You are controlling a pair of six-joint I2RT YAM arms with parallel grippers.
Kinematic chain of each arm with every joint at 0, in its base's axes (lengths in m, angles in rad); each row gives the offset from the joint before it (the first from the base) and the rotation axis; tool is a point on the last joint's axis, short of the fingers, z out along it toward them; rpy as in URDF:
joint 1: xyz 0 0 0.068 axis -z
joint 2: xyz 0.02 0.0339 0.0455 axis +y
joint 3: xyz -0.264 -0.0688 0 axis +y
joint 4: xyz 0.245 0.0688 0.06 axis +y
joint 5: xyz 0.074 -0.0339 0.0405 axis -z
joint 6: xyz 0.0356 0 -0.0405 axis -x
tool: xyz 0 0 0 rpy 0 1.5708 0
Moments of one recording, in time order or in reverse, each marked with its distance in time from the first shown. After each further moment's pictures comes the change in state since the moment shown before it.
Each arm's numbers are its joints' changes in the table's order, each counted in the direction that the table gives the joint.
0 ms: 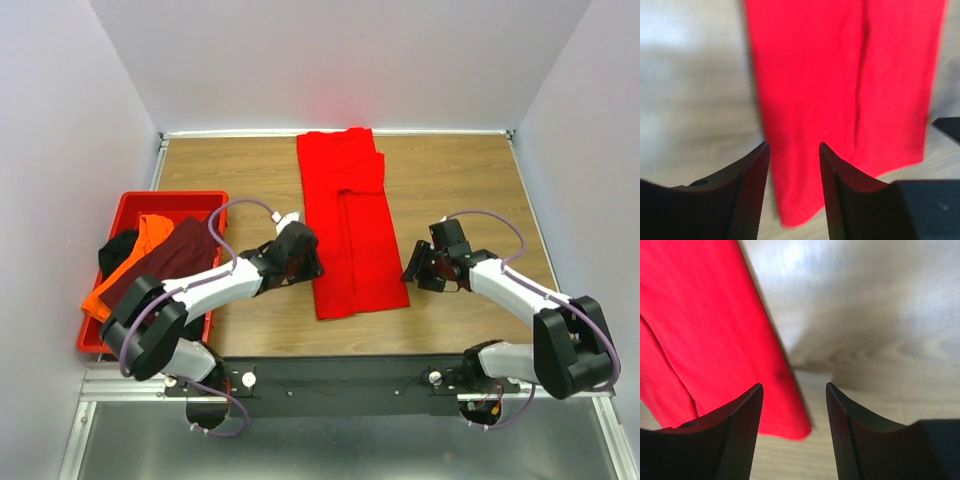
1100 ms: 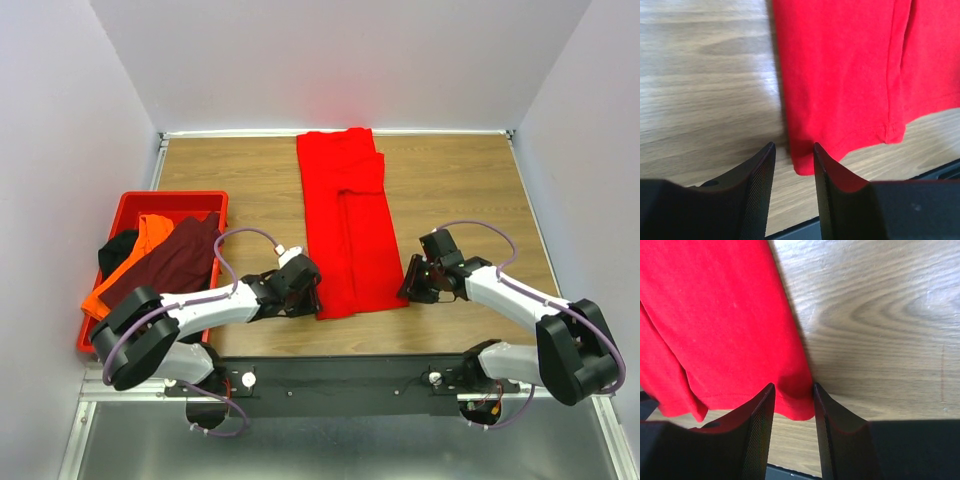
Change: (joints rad) left arm 0.177 -0.091 0.192 0.030 0.030 0.153; right arm -0.103 -0.036 0.057 0.037 -0.032 -0.058
